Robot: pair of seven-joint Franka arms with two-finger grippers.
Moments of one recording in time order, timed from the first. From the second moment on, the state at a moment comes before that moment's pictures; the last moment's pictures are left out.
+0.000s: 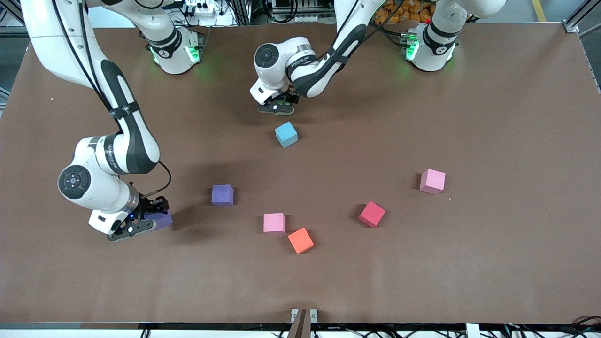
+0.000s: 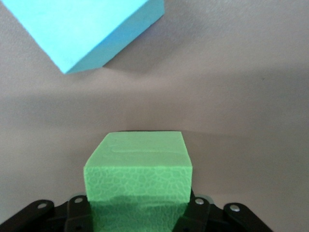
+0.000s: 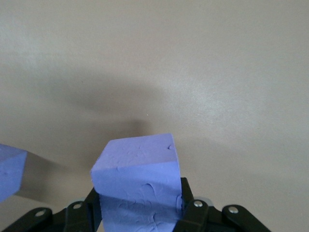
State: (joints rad) left arm -0.94 0.70 -0.26 -1.70 0.02 2.28 -1.08; right arm 0.11 0.55 -0.03 -1.69 0.02 2.26 -0.21
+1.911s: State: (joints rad) left arm -0.60 0.46 -0.25 -1.62 0.02 1.99 -1.16; right arm 0.18 0.46 -0.03 -1.76 0.02 2.24 0.02
